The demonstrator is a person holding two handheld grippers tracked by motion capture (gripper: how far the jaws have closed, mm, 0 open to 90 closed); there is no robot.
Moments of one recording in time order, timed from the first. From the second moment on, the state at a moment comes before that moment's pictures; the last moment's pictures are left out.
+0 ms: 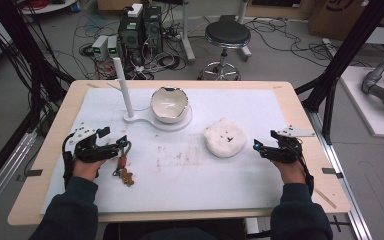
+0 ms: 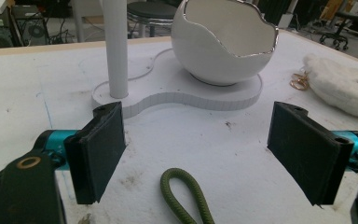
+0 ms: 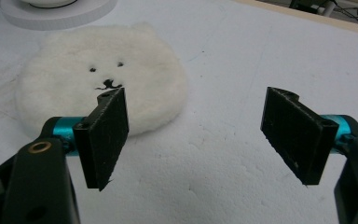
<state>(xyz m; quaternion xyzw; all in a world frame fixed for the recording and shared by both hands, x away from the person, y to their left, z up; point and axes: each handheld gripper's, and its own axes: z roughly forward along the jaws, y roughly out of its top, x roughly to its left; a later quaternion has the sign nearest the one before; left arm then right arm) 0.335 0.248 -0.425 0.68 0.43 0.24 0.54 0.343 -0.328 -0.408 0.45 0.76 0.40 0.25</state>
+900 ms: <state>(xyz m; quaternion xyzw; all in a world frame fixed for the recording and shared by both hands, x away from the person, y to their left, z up) 0.332 0.244 -0.426 0.69 0.43 0.23 0.54 0.360 -0.297 -0.415 0.44 0.77 0.40 0.22</state>
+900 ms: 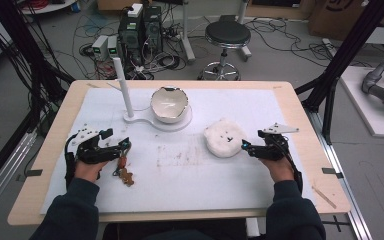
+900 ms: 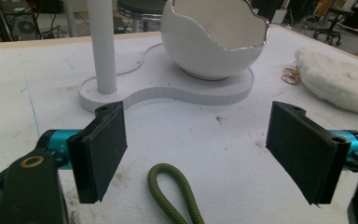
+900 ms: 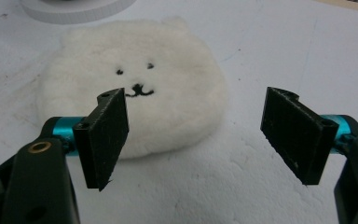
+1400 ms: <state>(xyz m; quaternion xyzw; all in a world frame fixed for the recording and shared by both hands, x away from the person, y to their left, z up) 0.334 0.236 -0.428 0.70 0.42 0.21 0.54 0.405 -0.285 -0.440 0.46 0.80 0.36 0.10</state>
